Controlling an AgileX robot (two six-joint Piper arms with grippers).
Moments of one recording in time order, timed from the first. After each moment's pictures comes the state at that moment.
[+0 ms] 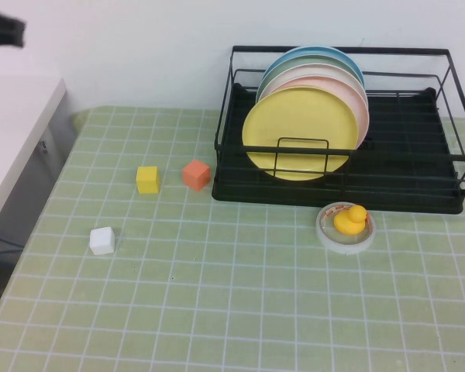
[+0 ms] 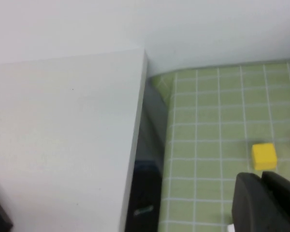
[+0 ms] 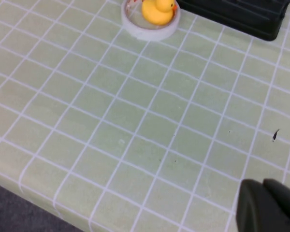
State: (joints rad) right arm 0.37 0.38 -0.44 -0.12 0.86 0.03; left arm -0.35 1.31 -1.53 0.48 0.92 -0.32
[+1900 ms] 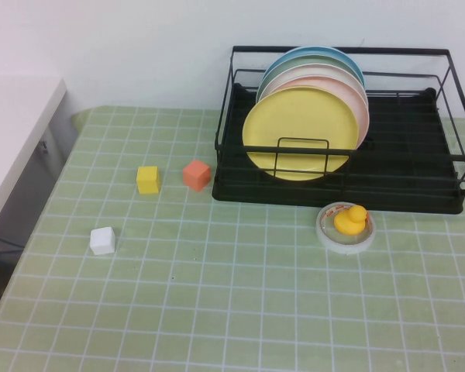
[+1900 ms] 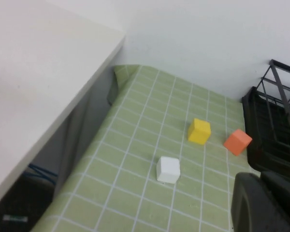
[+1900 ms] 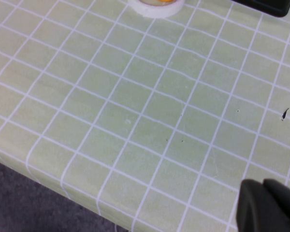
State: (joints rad) right arm 0.37 0.38 -0.44 -0.09 0.91 0.03; left arm -0.19 0.19 -0.31 0.33 0.44 -0.71
